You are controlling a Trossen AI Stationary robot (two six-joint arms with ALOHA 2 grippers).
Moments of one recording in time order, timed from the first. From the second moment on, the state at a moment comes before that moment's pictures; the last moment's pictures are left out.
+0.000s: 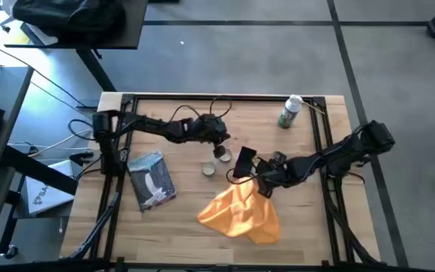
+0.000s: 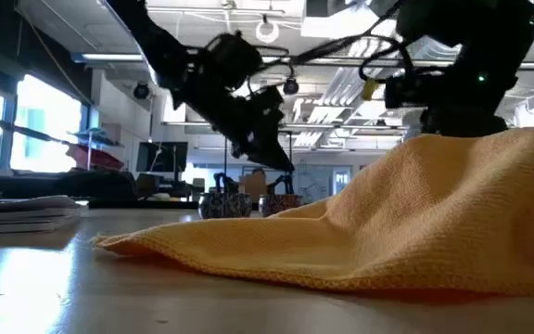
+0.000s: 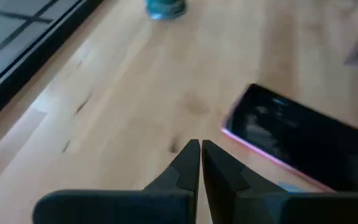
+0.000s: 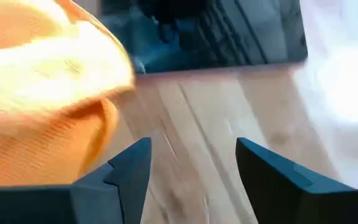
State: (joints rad) left arm 0.27 1.90 1.05 0.23 -0.03 0.02; right arm 0.30 1.53 0.79 -0.49 0.41 0.54
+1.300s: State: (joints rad) left arm 0.18 1.88 1.17 -0.14 0.08 0.27; right arm 0.23 1.59 0.76 -0.09 0.41 0.16
